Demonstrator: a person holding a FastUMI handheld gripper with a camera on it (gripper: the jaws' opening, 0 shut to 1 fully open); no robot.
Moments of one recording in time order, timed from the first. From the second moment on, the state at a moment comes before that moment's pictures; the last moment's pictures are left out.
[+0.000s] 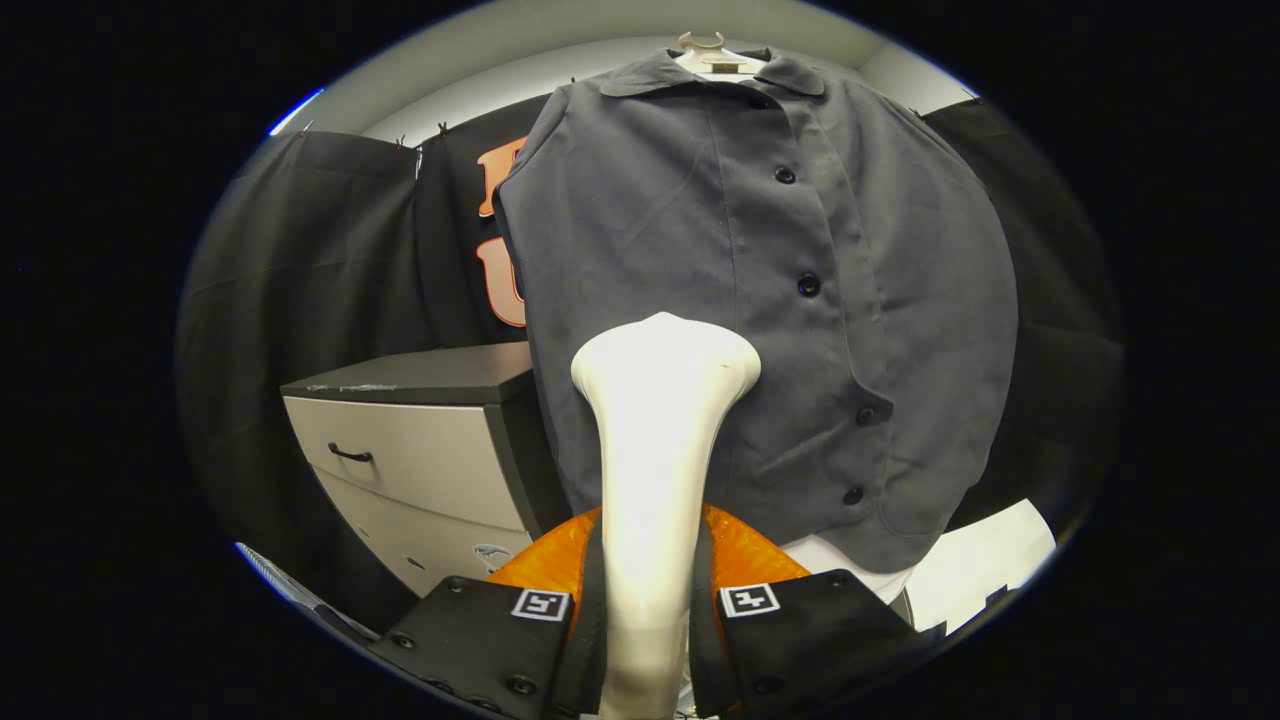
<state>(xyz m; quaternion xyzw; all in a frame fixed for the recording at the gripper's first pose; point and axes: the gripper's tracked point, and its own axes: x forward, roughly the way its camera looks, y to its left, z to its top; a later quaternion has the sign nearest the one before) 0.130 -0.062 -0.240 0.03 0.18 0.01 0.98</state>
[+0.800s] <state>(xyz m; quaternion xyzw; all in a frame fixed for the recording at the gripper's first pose) 0.115 -0.055 -0.281 0.04 0.22 0.01 0.98</state>
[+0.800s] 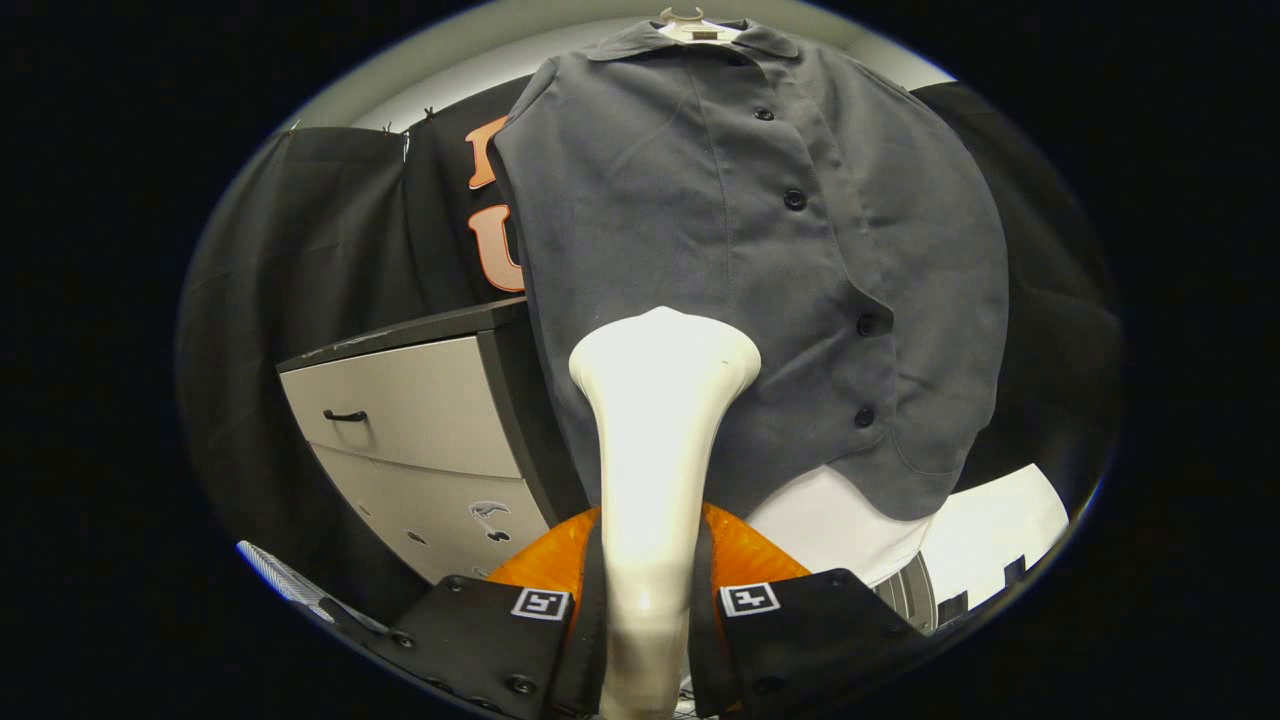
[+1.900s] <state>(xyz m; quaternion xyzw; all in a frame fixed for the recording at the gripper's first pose) 0.107 -0.167 -0.033 0.02 0.03 -0.04 1.00</state>
